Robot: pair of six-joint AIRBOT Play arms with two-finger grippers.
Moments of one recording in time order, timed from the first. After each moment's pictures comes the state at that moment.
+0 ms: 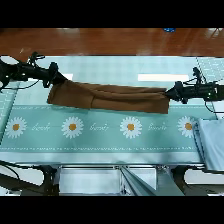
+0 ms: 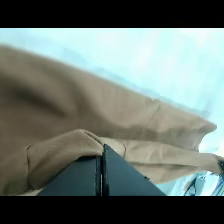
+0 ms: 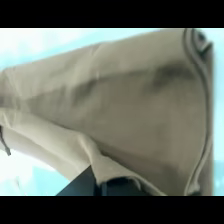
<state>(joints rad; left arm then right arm) 0.20 -1.73 1.43 0.73 -1.18 -1.52 -0.35 -1.52 1.04 -0.63 1.17 1.18</state>
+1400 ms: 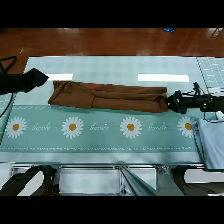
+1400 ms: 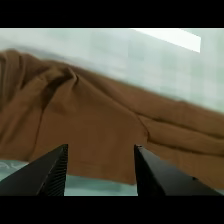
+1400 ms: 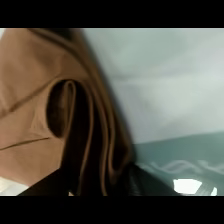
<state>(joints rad) 0.13 -0.95 0.95 1.06 -0.89 -1.49 -0.38 -1.55 0.87 -0.64 1.04 1.25</state>
